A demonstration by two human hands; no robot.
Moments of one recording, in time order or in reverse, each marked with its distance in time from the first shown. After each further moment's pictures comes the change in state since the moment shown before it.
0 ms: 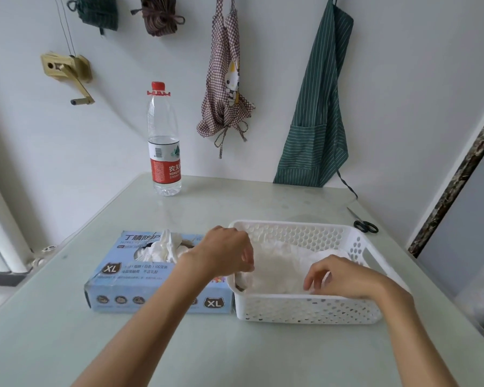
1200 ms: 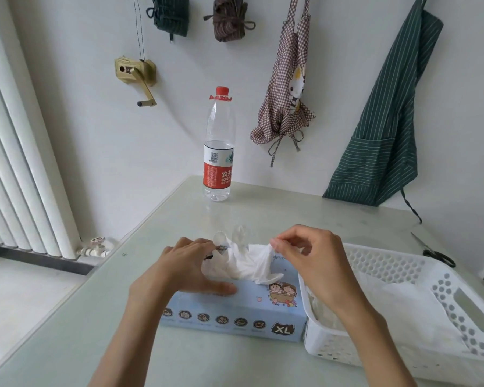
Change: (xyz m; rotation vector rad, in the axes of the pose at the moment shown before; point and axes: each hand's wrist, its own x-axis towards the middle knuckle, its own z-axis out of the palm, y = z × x) left_hand -0.095 -0.113 -0.012 -0.208 -0.141 -0.487; right_hand 0.045 -0.157 0.044 0.451 0.603 -0.475
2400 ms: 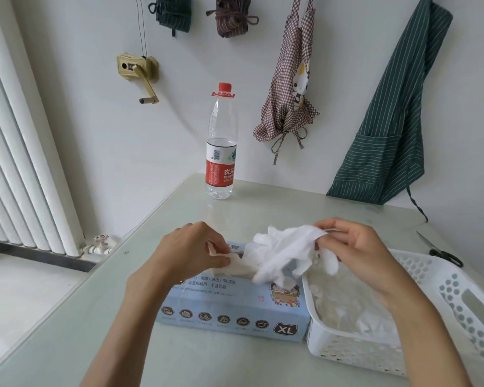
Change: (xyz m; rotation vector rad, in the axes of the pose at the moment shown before) left_hand 0.004 0.001 -0.013 -0.111 0.236 0.098; right_hand 0.007 0.011 -0.043 0.282 -0.121 0.250
